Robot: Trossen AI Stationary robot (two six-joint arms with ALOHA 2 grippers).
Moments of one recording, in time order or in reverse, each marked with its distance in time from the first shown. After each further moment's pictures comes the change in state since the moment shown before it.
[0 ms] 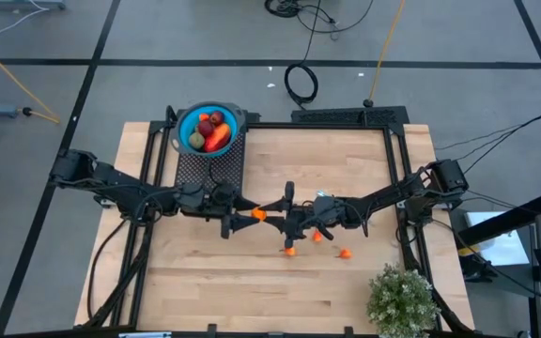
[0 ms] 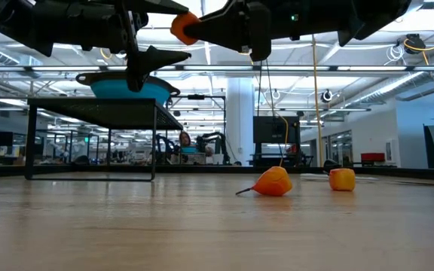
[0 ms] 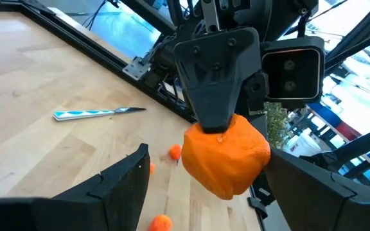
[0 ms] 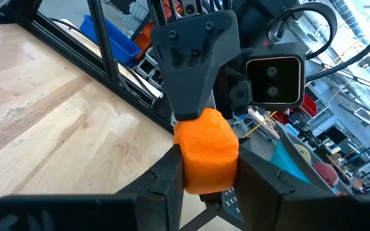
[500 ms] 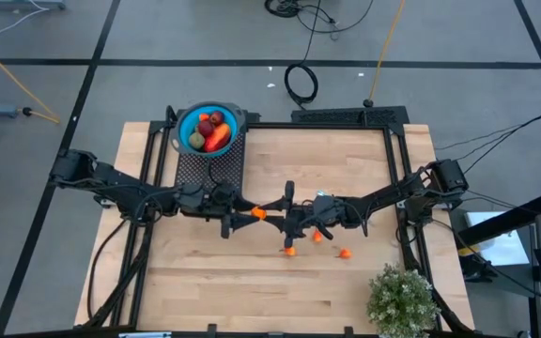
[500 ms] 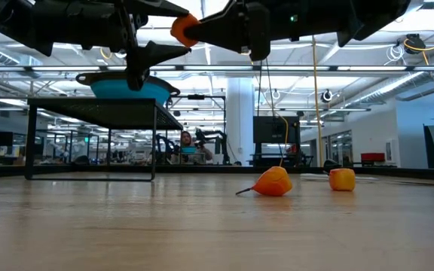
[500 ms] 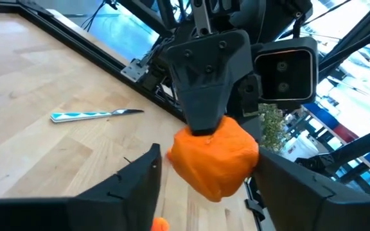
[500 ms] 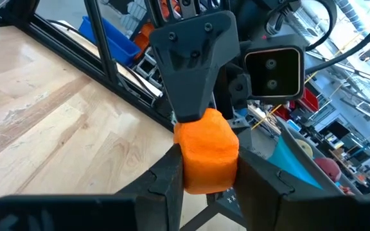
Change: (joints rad) left arm 0.000 0.001 0.000 0.010 -0.004 -0.005; right arm 0.000 0.000 0.000 -0.002 -0.003 0.029
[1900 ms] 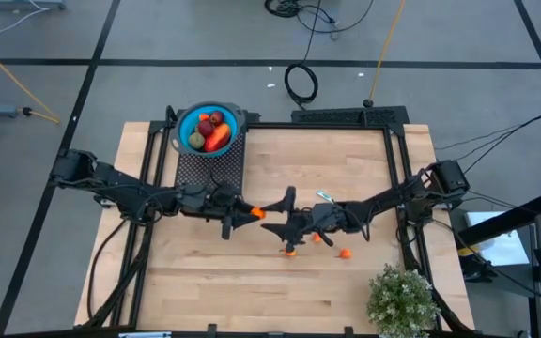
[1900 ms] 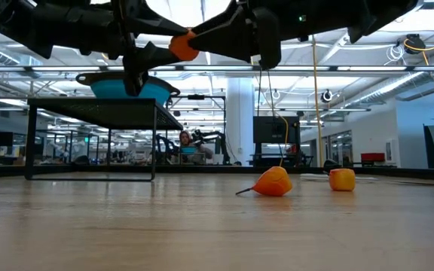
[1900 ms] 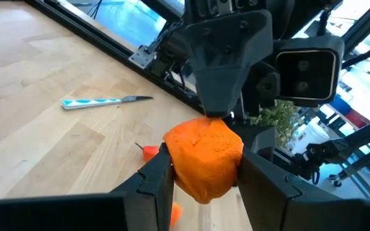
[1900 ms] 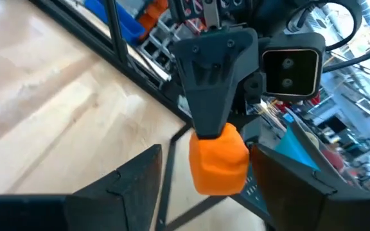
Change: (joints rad) left arm 0.001 0.001 -0.001 -0.058 0.016 0.024; right arm 0.041 -0.002 0.001 -0.079 0.090 -0.036
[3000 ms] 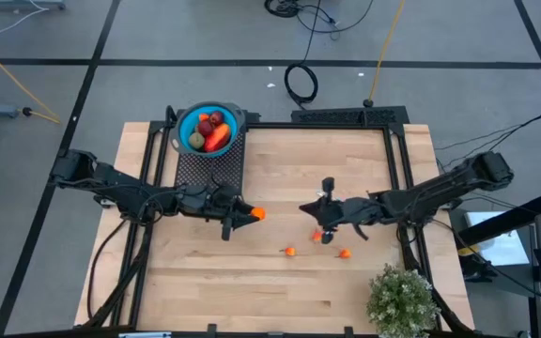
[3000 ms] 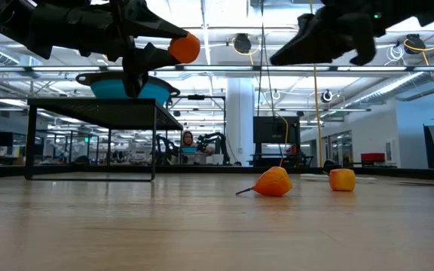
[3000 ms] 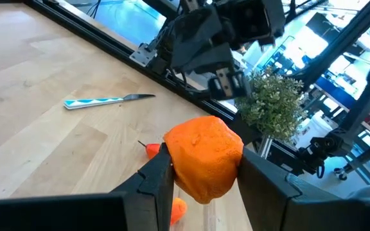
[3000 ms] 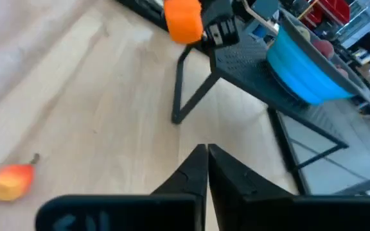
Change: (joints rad) left arm -0.001 0.000 0.000 -0.014 0.005 0.030; right arm 0.025 -0.469 -0.240 -0.495 0.105 0.286
